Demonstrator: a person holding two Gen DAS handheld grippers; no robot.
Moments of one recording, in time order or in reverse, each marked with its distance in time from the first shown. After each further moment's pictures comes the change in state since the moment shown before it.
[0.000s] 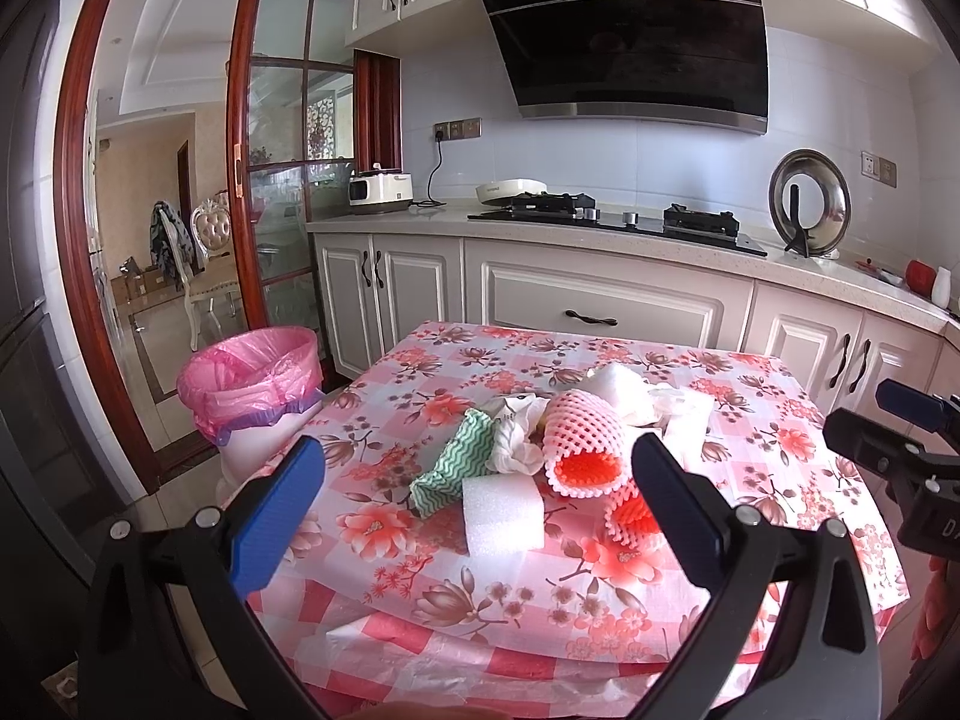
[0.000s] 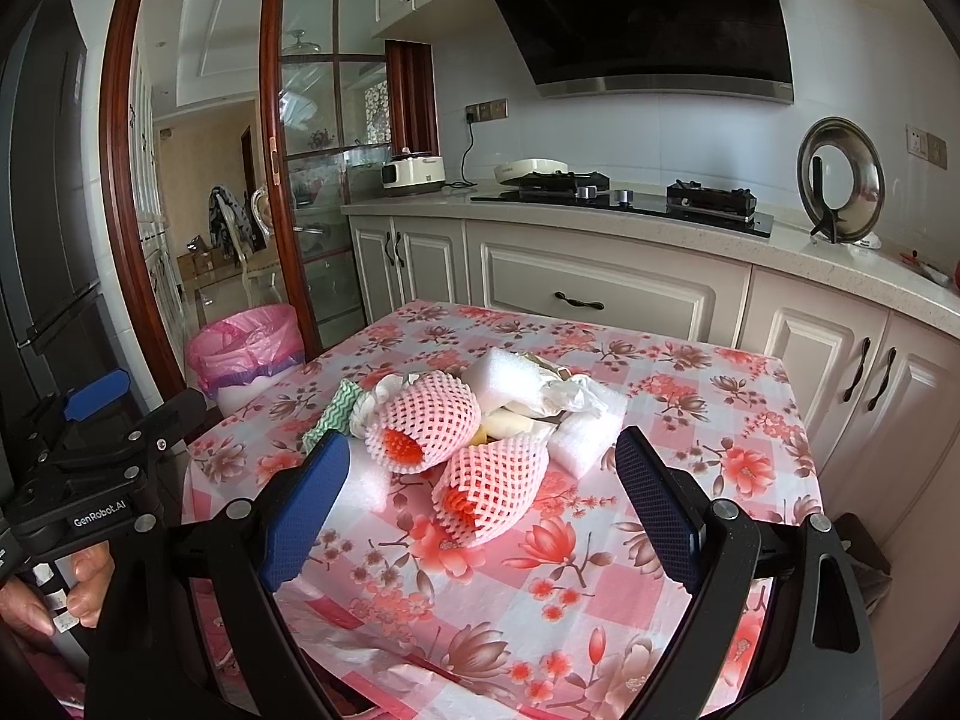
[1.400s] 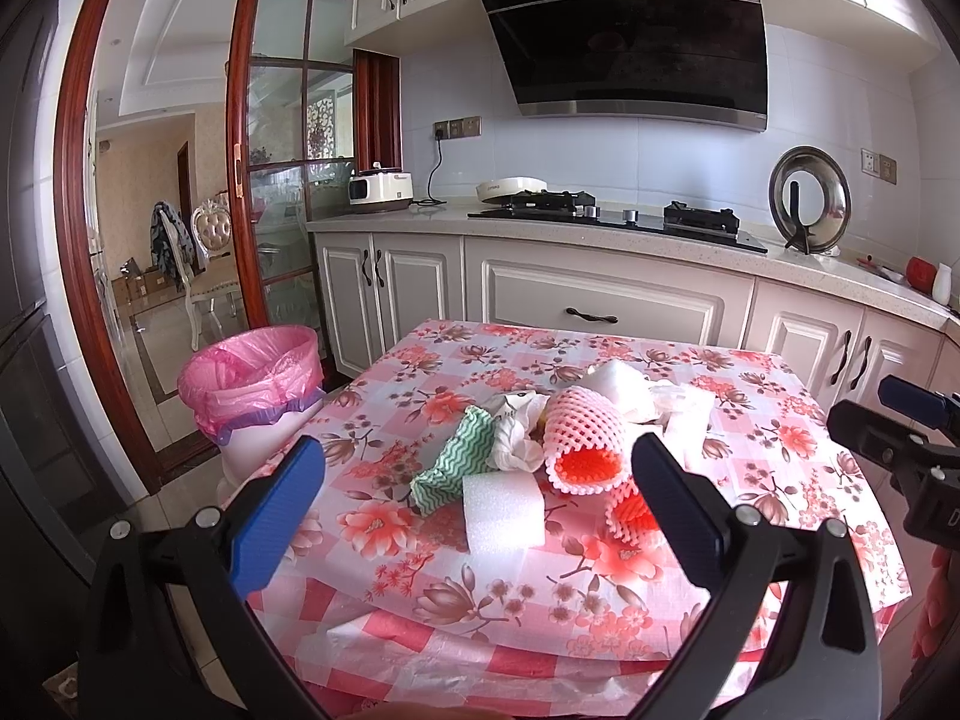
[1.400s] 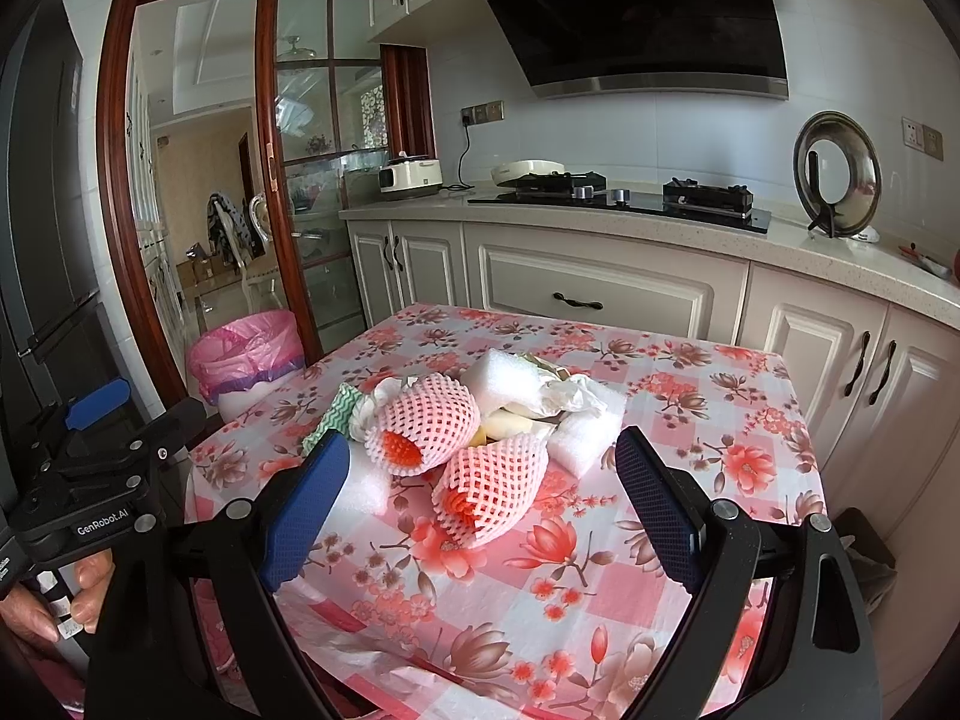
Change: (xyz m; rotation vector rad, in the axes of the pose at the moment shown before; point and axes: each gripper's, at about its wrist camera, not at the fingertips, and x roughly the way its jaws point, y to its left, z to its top) left arm 0.000 0.000 0.000 -0.003 0.004 -0.001; right arm 0.005 0.004 -0.007 0.014 0.002 0.006
